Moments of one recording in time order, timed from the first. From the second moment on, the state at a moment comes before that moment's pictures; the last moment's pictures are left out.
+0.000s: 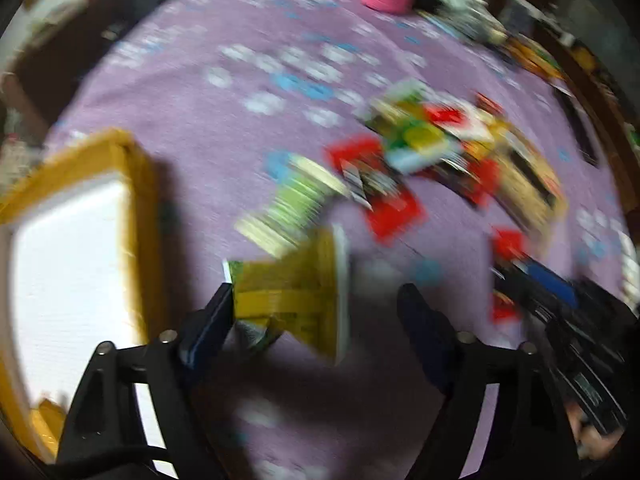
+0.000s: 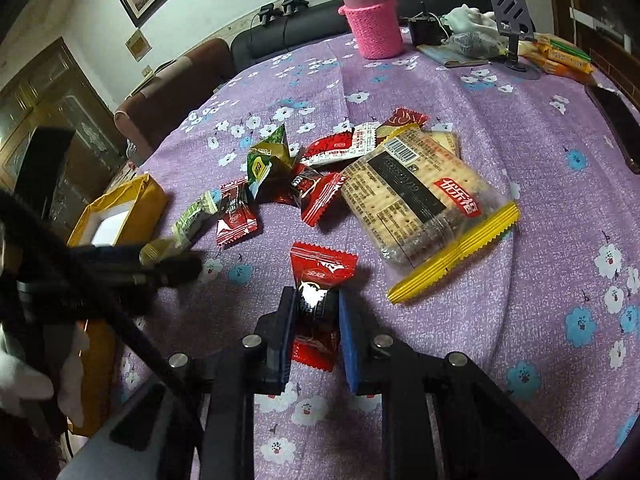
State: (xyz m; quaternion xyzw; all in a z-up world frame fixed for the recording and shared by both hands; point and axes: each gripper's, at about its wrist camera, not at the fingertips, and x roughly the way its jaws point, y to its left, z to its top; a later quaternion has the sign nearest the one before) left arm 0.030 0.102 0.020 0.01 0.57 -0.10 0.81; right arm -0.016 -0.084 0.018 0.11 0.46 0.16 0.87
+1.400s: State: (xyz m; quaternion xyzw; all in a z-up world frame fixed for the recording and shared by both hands) left arm -0.065 0.191 0.094 -0.04 0.43 -0.08 0.90; right arm -0.041 -0.074 0.037 0.13 0.38 0.20 0.89
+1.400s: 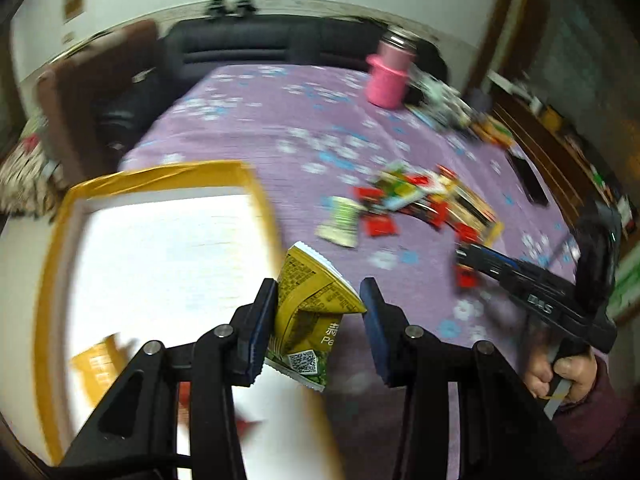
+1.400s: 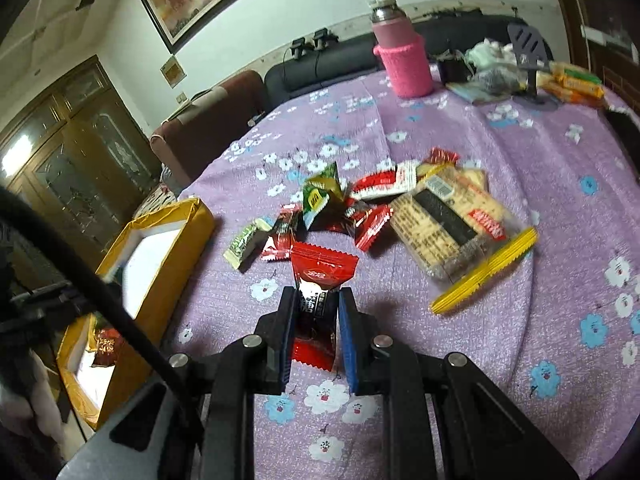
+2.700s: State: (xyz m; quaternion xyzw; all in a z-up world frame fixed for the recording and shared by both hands) left arm -0.139 0.296 0.109 -0.28 0.33 -0.08 0.90; right arm 0.030 0.030 0.077 0.05 0.43 0.20 0.88
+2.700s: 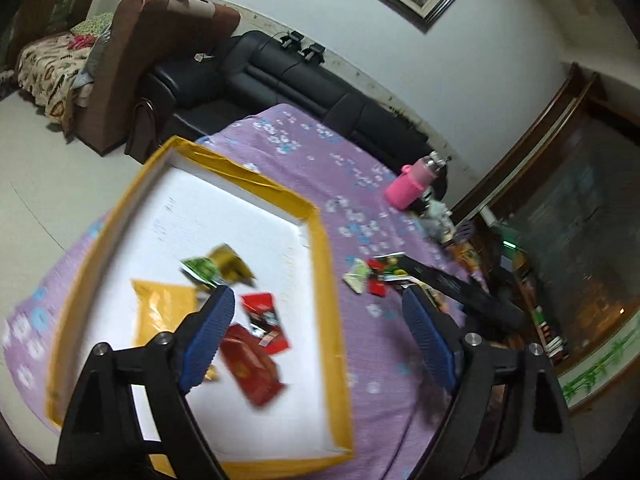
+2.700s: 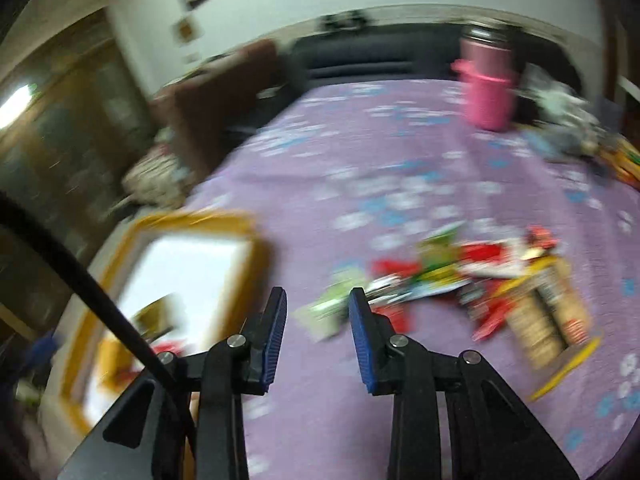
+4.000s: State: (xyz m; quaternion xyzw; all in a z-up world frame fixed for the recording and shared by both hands) left arm -0.130 0.234 0.083 -0.25 0.38 -0.10 0.89; right arm 0.084 0.008 0.026 0.04 0.45 0.17 0.87
